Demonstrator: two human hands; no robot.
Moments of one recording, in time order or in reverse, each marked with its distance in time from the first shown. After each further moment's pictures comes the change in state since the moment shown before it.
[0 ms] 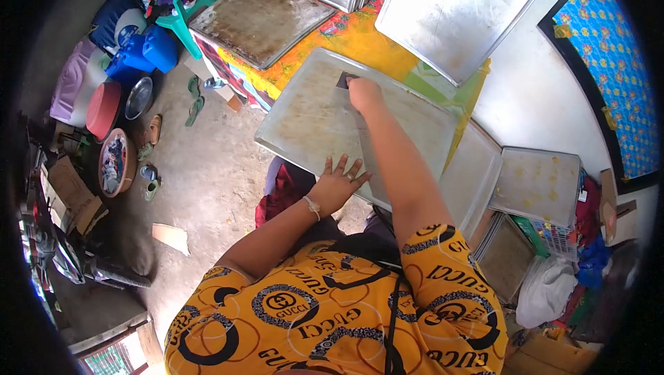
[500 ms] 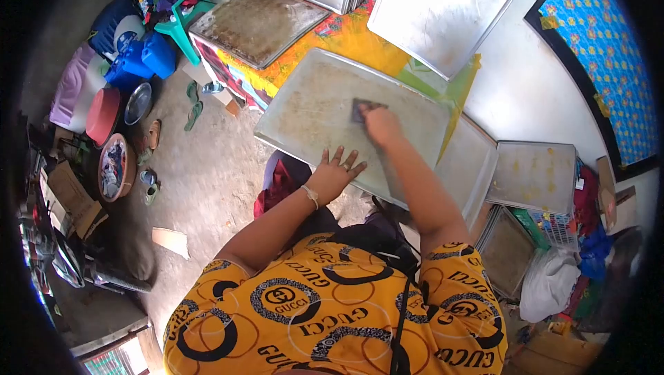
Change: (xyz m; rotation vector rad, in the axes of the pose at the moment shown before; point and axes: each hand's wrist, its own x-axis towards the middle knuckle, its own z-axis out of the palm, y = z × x) left_hand 0.001 0.001 0.001 0.106 0.010 0.010; right_hand -0.108 0.020 -0.021 0.014 -0.093 0.011
